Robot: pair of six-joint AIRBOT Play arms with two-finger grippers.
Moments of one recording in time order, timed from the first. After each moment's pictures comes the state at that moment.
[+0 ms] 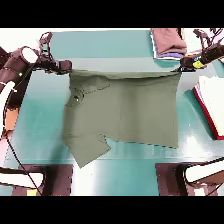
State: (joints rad) left arm -0.07 -1.52 1.49 1.19 -0.92 -1.48; right arm -0.19 -1.65 1.81 -1.24 1.41 1.32
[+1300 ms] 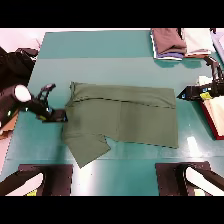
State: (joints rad) left arm -0.05 -1.06 0.82 1.28 -1.25 -1.52; right arm -0.26 -1.05 1.08 -1.13 1.34 1.29
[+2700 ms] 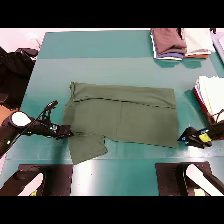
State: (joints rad) left arm -0.05 -0.83 0.50 0.98 -1.14 -1.44; right arm -0.61 -0.99 0.54 -1.26 1.48 1.28
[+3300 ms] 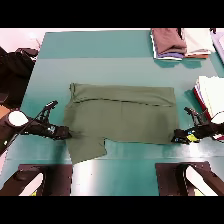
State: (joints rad) left arm -0.05 -0.79 0.53 1.02 -1.22 -1.43; right arm -0.35 -0.90 0.47 -1.22 1.36 1.28
